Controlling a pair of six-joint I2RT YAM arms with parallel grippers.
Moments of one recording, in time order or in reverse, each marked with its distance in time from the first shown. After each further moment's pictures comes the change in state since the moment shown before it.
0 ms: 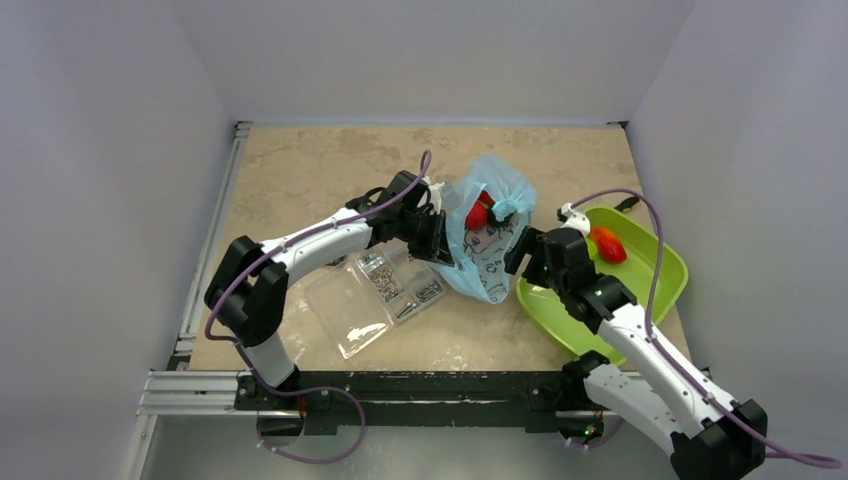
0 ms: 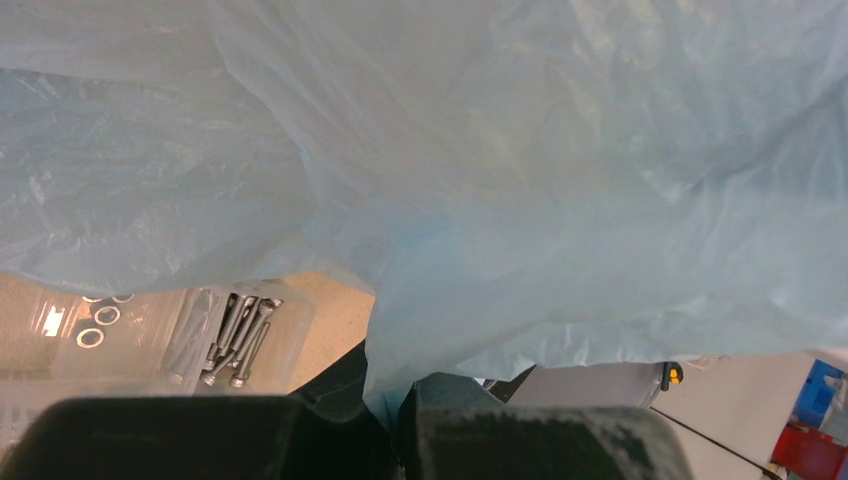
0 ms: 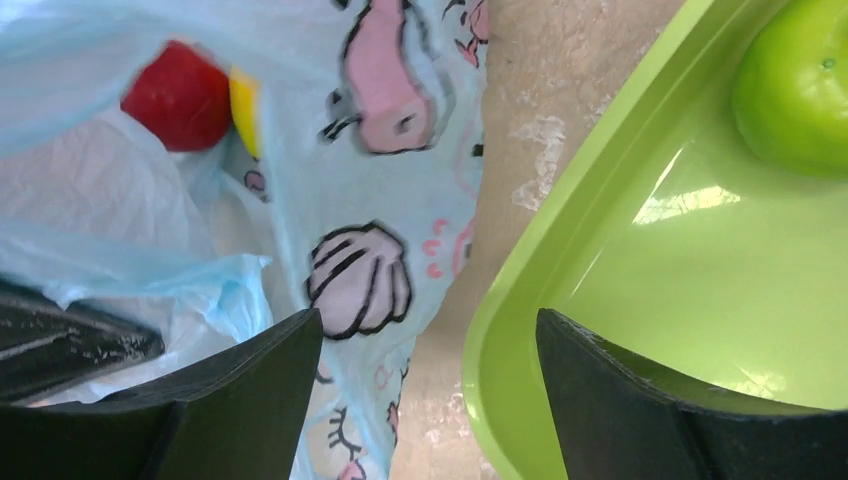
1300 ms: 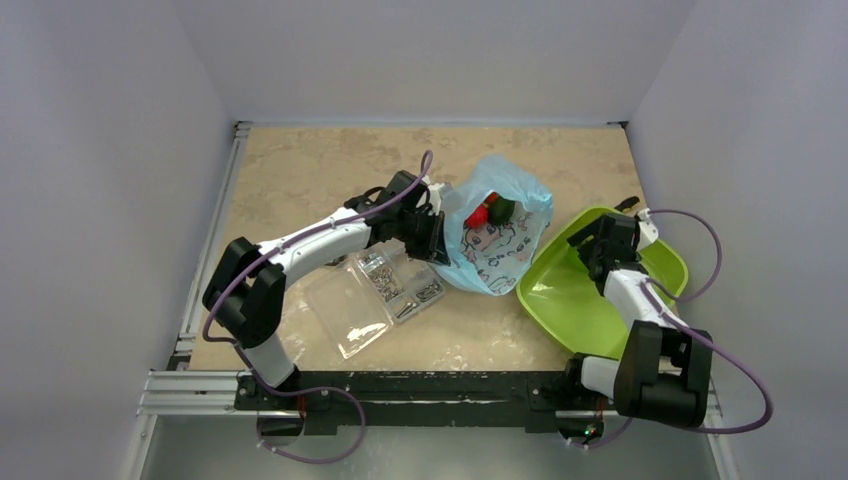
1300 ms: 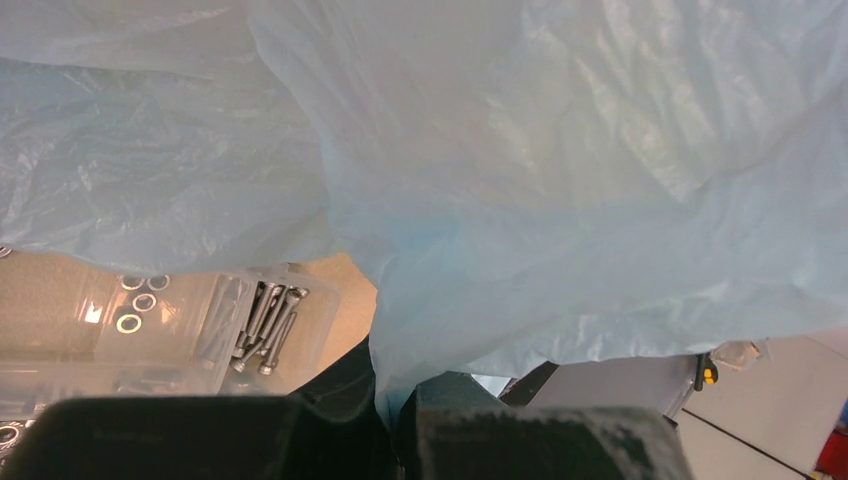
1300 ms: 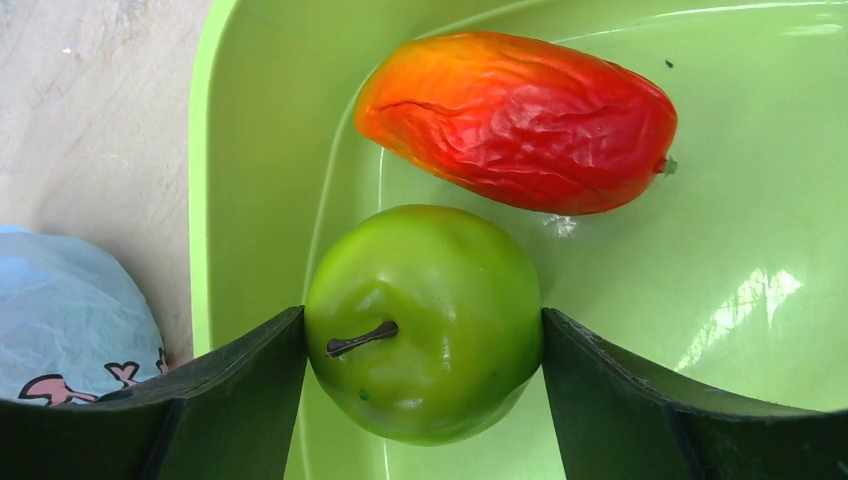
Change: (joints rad) left arm 0.000 -0.011 0.006 -0.046 -0.036 0.058; right arm -0.628 0.370 -0.080 0.363 -0.018 0.032
